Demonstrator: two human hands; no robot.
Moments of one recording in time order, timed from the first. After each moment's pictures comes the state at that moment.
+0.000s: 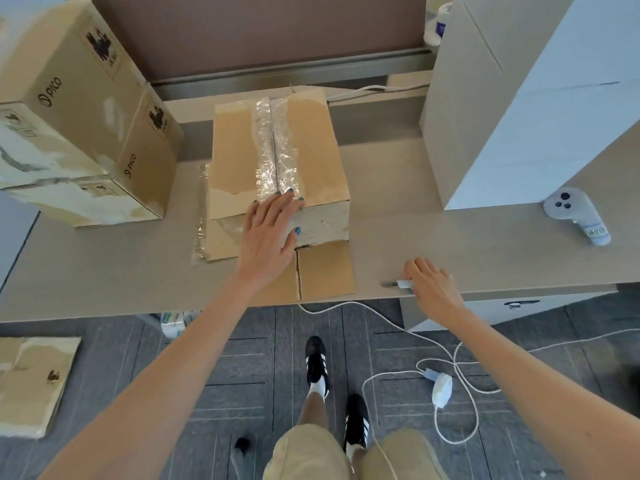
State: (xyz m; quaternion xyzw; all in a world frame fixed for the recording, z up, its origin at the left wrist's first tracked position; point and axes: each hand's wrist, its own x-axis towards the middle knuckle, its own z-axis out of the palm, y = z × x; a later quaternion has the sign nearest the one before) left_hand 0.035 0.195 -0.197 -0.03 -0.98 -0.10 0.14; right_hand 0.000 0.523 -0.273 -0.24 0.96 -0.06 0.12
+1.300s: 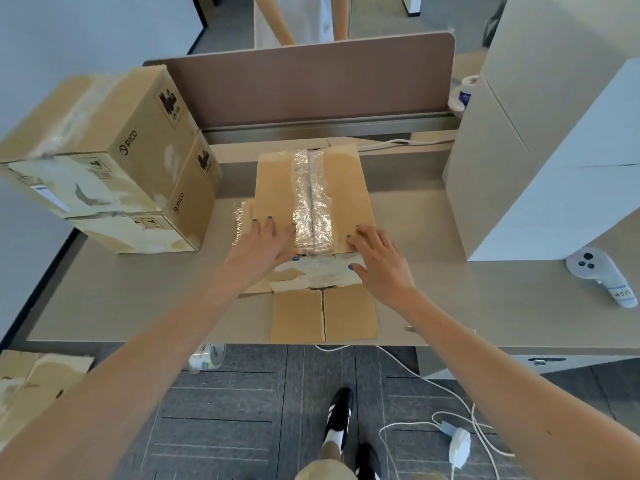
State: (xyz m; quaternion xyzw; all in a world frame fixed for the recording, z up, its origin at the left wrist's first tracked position) left_hand 0.003 0.107 -0.142 -0.03 -0.98 0.15 -0.09; right_hand -0.044 0.372 -0.168 -0.32 0.93 -0.20 -0.04
